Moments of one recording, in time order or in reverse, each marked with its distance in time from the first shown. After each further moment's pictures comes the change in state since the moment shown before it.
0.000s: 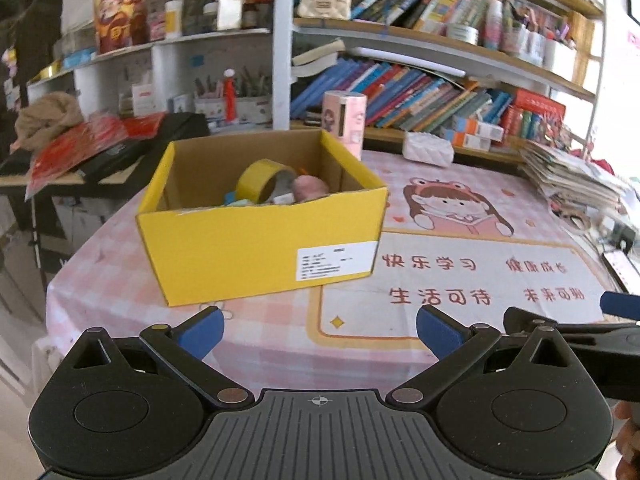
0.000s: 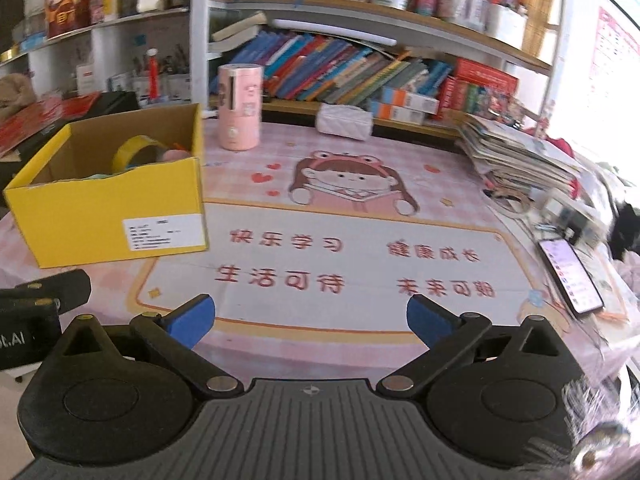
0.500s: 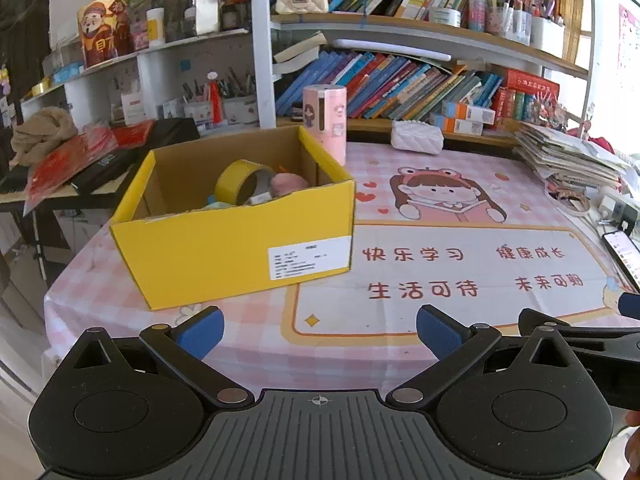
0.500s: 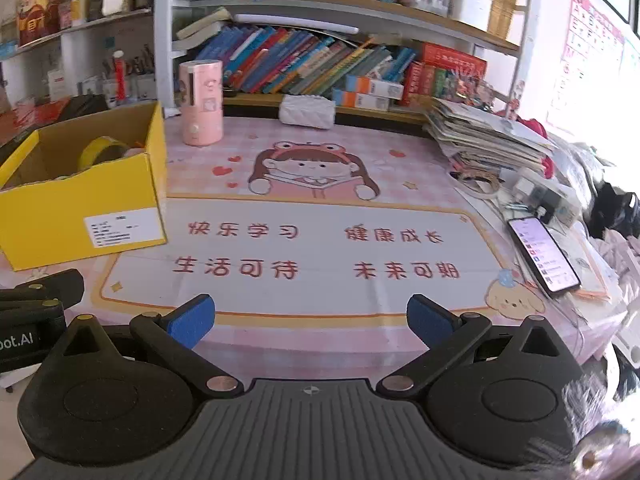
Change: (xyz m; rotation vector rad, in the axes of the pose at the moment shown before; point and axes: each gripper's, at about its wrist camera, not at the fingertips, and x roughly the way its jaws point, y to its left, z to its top) left arm 0.004 -0.040 0.002 0.046 0.023 0.031; right arm -0.001 -0.031 -0.008 0.051 0.022 -0.062
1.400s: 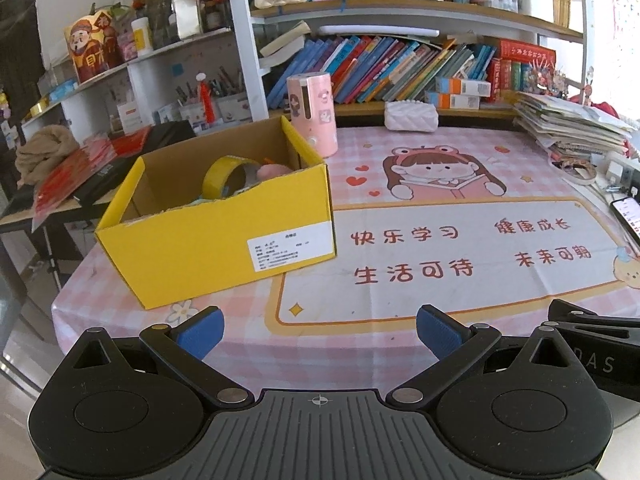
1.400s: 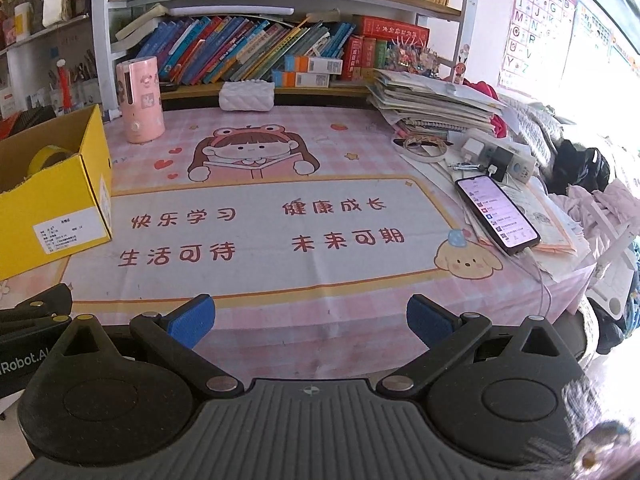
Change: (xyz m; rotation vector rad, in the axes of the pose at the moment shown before) left arm 0.006 -0.038 -0.005 0.074 0.035 0.069; right arm 0.000 -0.029 -0.011 0.098 0.051 -0.100
